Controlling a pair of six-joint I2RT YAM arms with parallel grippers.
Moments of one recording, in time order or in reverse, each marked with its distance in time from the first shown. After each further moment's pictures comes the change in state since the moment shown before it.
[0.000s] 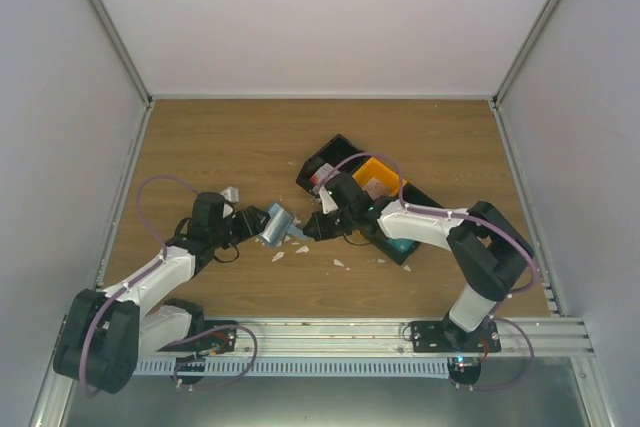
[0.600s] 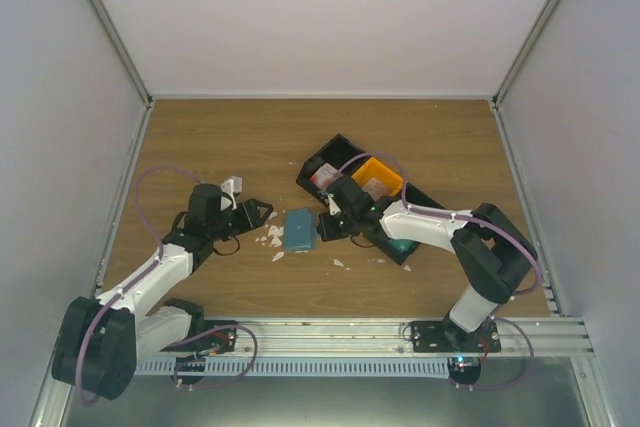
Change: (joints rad) left arm 0.000 -0.030 0.053 0.007 0.076 0.047; right arm 0.000 -0.021 -0.033 -0.120 0.224 -0.034
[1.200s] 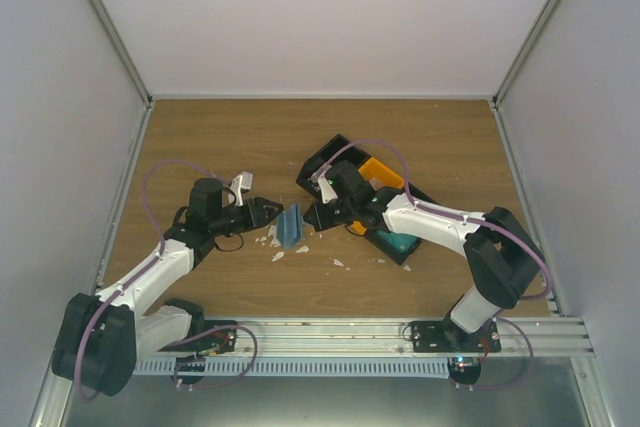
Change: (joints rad) left arm -0.014 0.009 0.053 0.030 0.219 0.001; right arm 0.002 -0.045 0.105 -0.006 -0.097 -0.076
